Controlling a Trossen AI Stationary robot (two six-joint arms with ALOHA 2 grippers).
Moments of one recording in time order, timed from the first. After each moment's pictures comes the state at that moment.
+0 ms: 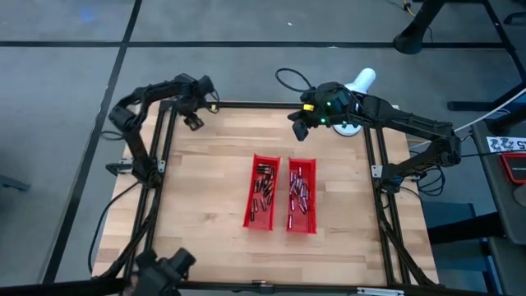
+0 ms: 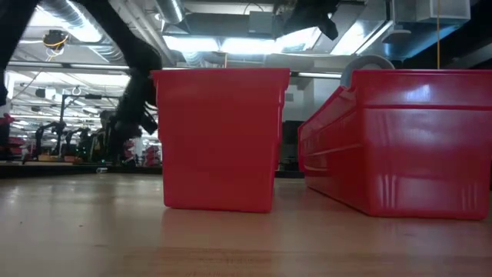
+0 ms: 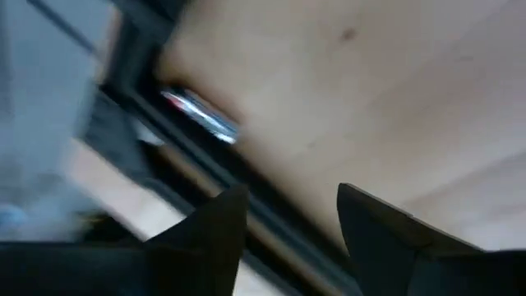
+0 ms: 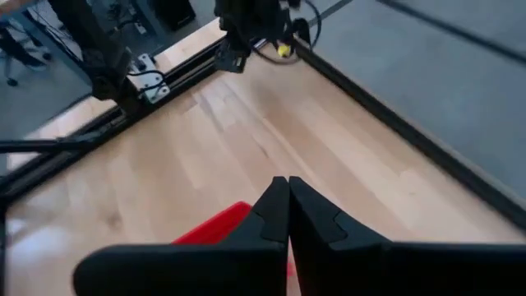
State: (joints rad) left arm 1.00 1.78 1.19 -1.11 -0.41 0.22; right arm -0.28 1.41 1.50 -0.68 0.04 0.38
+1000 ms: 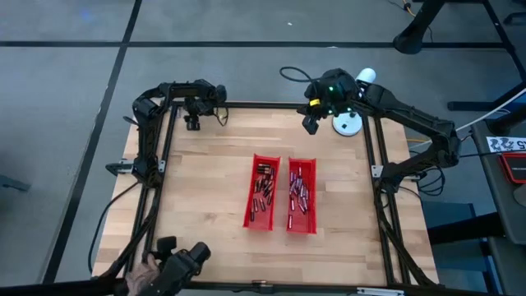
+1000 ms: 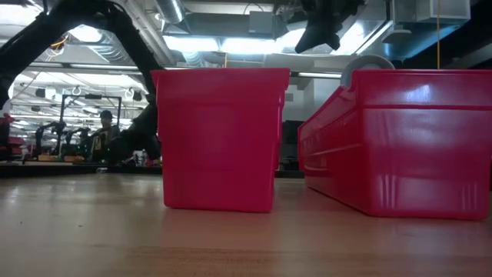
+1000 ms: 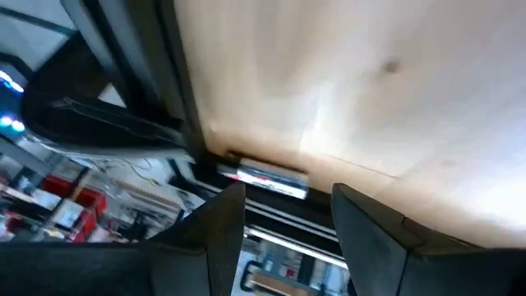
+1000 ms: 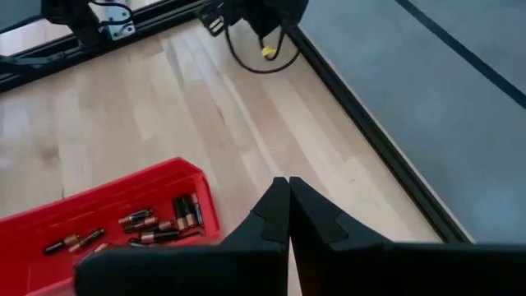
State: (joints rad) left arm 0.94 2.06 1.31 -1.12 -0.75 0.61; right arm -0.44 1.41 1.50 -0.79 -0.10 0.04
